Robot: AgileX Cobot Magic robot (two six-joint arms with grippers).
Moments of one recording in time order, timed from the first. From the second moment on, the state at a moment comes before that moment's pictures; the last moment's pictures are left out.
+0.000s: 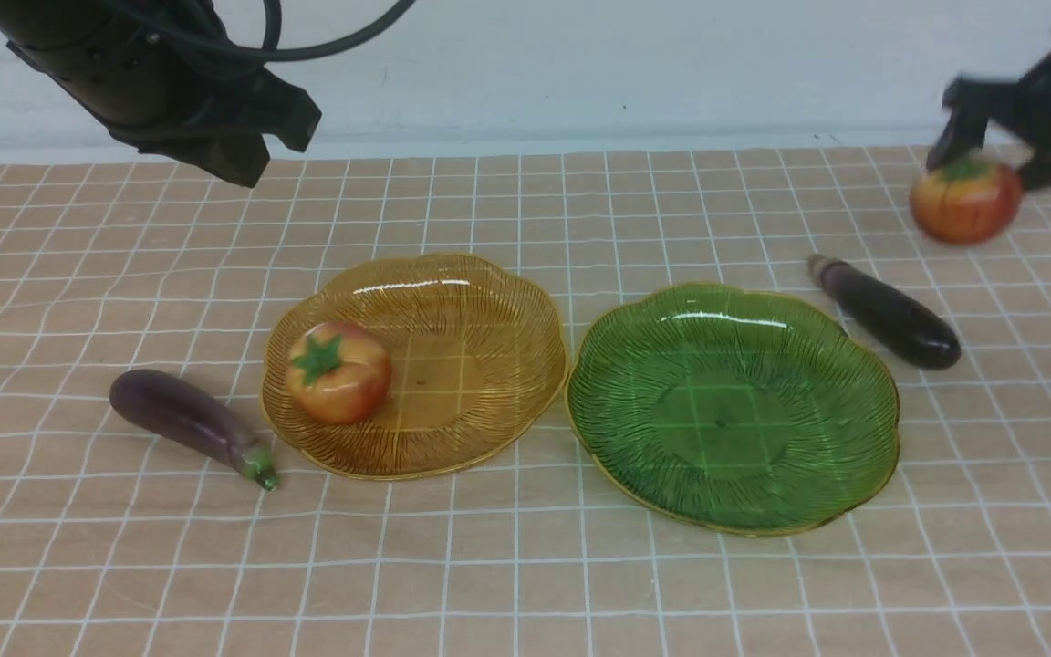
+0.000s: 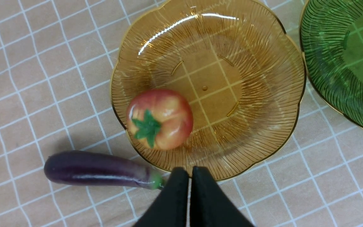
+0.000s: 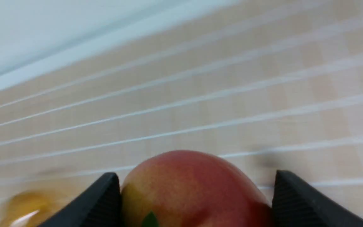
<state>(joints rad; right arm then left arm) -0.09 2.25 -2.36 0.44 1.25 0.10 -0.28 1.58 -1.74 -0.04 1.25 0.11</state>
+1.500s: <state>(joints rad) 0.10 2.05 -2.00 0.00 1.26 0.02 -0.28 1.31 -1.48 0.01 1.26 0.02</state>
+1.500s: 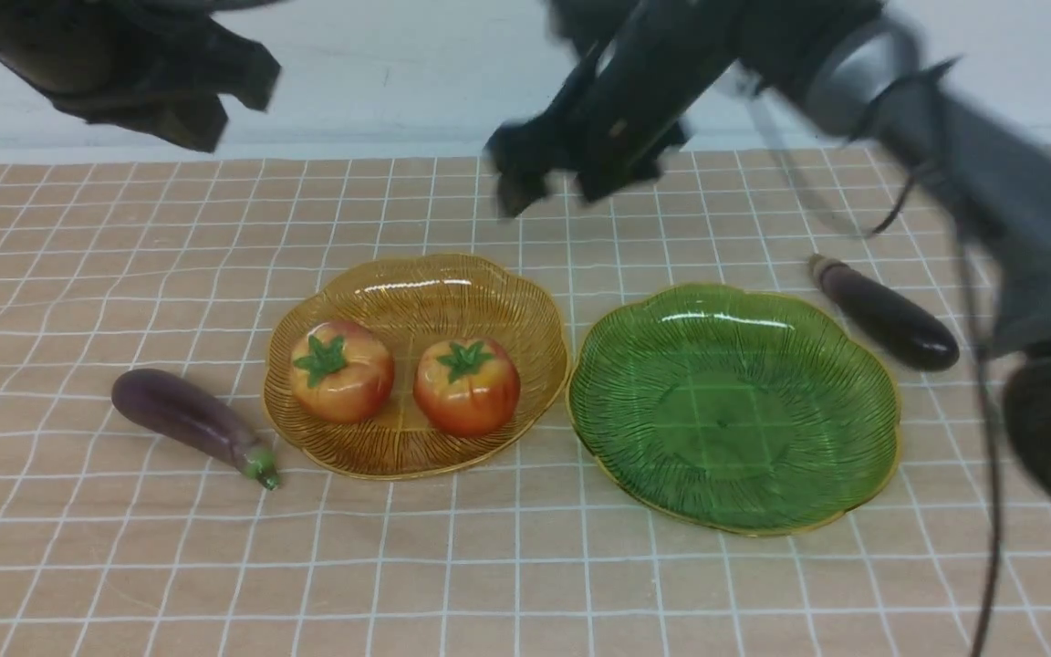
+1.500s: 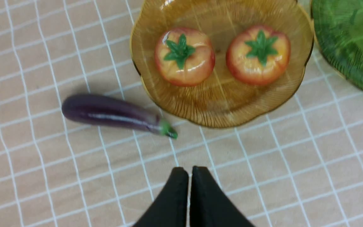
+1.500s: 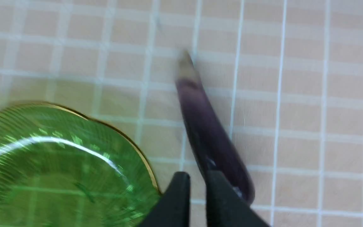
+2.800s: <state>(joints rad) 0.29 2.03 -1.60 0.14 1.23 0.06 -0.24 1.31 -1.33 0.10 1.24 -0.07</state>
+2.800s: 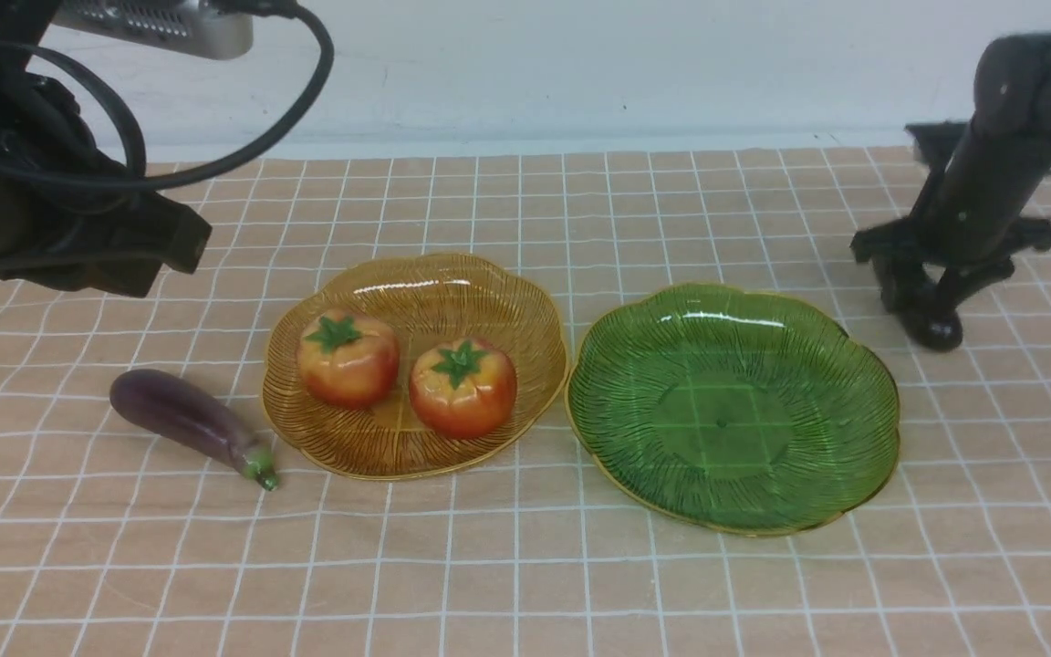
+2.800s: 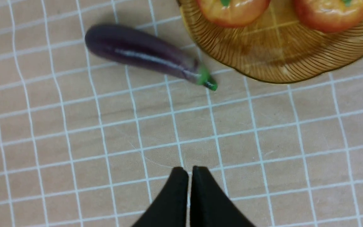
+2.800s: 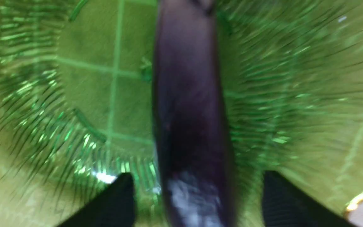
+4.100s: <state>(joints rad) 0.29 1.35 -1.41 0.24 1.26 -0.01 0.15 1.99 -1.33 -0.28 0.70 -0.12</state>
